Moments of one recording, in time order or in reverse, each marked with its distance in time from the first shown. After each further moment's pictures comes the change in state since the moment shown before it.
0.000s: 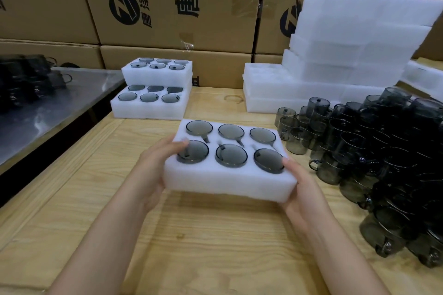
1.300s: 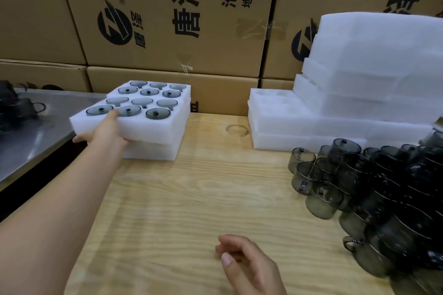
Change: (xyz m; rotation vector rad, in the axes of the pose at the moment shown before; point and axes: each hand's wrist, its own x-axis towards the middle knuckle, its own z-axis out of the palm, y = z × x) left_hand 0.263 0.079 -0.083 -0.471 0.915 0.049; right_hand 0.036 0.052 0.044 -0.745 -0.102 -0.193
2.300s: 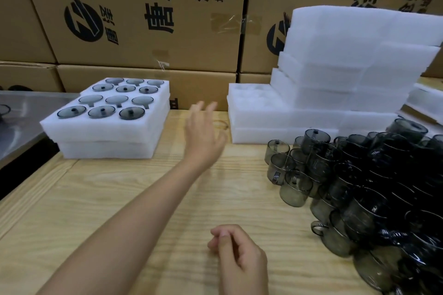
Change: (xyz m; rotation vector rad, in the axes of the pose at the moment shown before) left_hand -0.158 -0.146 0.049 1.020 -0.792 1.282; right_hand 0.002 0.007 -0.001 -0.008 0.333 -0.018
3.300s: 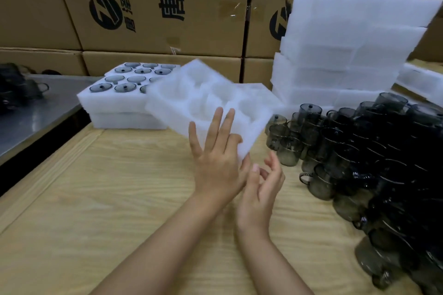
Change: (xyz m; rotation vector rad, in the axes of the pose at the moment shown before) left_hand -0.149 0.075 -0.063 0.322 0.263 0.306; right_hand -0.008 -0.012 -0.009 0.251 0.344 -0.199
